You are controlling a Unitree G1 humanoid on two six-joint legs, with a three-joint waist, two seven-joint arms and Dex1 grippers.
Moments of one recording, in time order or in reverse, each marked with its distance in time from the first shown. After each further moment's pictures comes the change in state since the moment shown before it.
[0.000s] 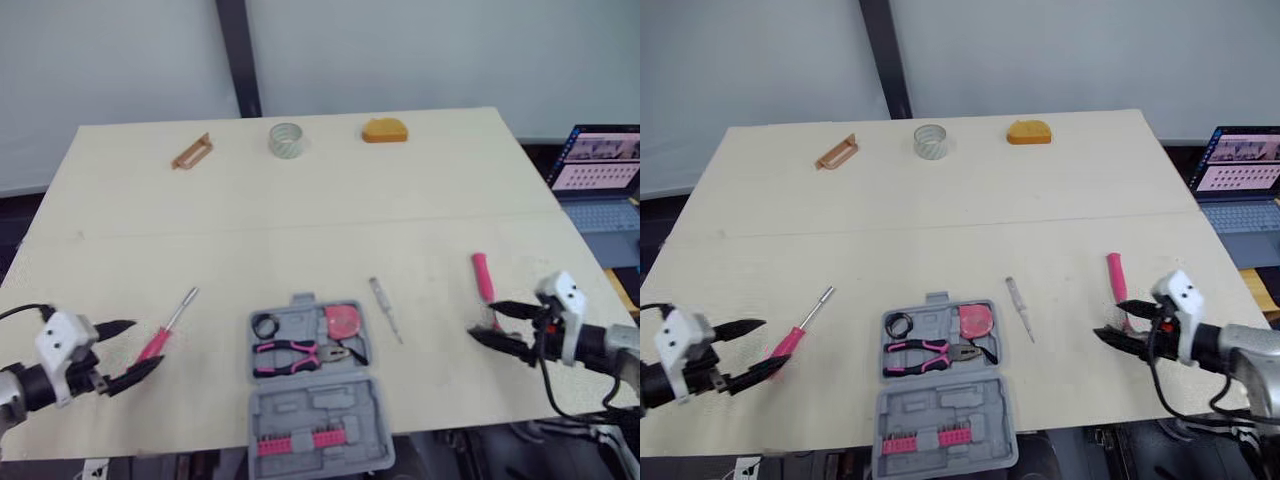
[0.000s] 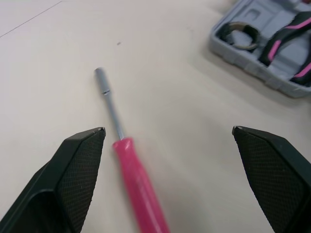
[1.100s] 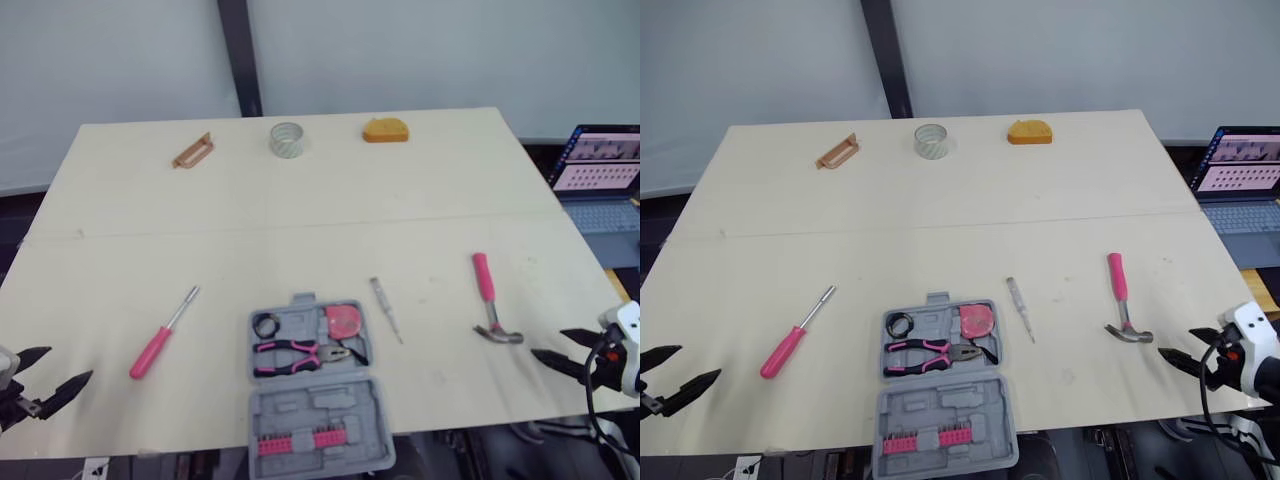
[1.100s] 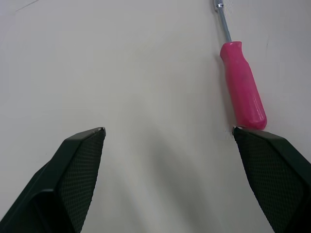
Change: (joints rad) left arm 0.071 -0.002 0.121 0.187 0.037 -0.091 0.050; right arm 0.067 -0.045 -0.070 0.262 -0.063 -0.184 -0.001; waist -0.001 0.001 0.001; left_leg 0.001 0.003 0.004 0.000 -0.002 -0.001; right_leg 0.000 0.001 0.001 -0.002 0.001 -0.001
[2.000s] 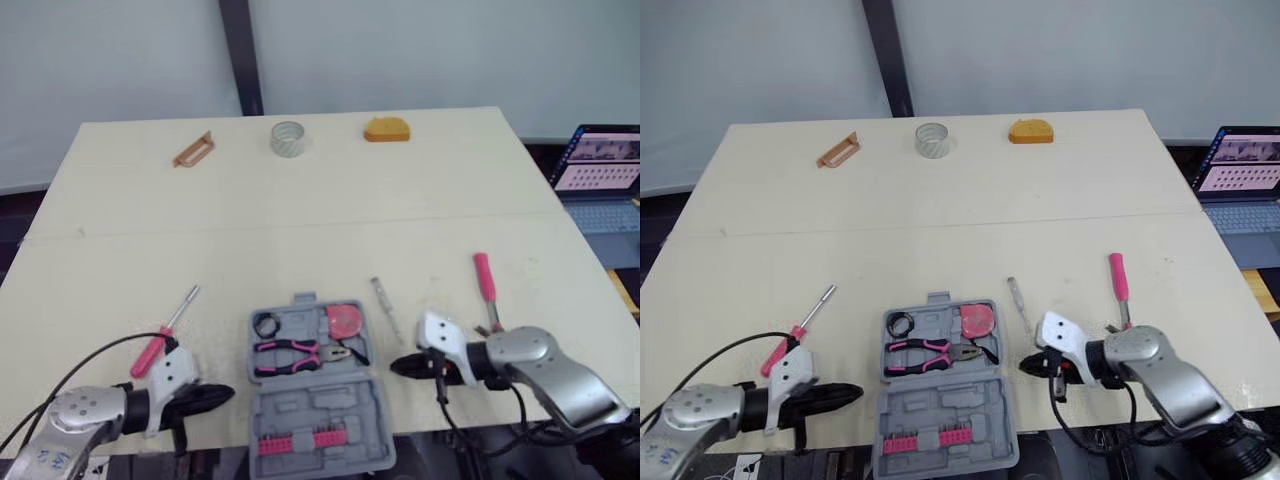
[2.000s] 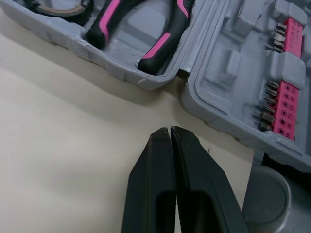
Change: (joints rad) left arm -0.085 -0.045 -0.608 -0.489 0.064 0.261 -0.012; right arm -0.211 0.114 0.679 -0.602 -0.139 0.194 -0.017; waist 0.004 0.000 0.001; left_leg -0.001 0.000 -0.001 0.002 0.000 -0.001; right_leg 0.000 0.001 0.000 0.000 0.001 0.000
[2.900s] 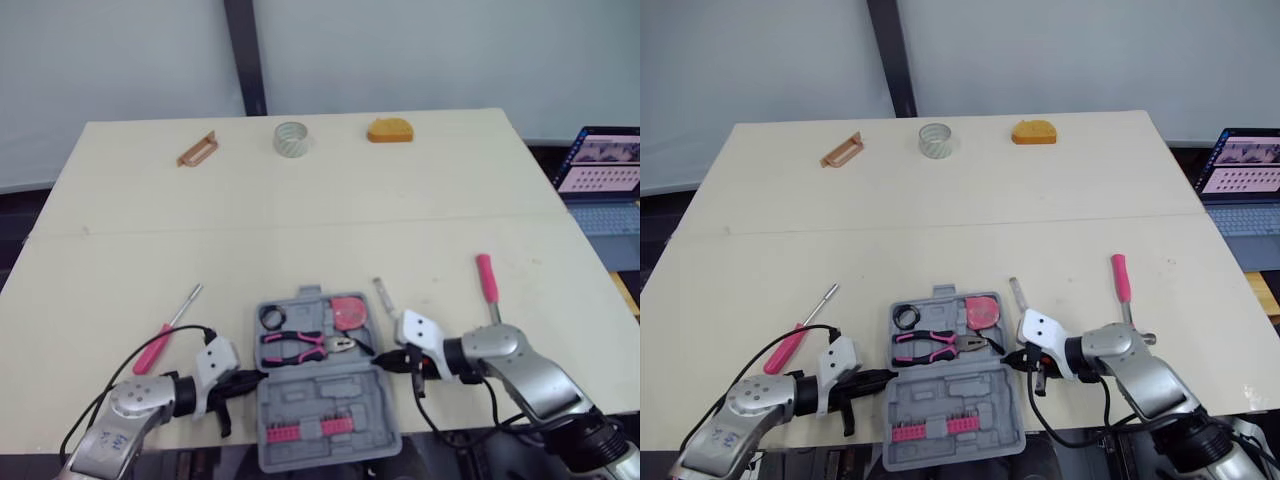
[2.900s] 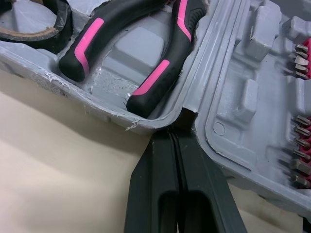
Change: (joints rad) left arm -0.158 -0.142 -0.145 0.091 0.071 -0.023 0.096; right arm -0.070 0.119 0.035 0.065 -0.057 0.026 -0.015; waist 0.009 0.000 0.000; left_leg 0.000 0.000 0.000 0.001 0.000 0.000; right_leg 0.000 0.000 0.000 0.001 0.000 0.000
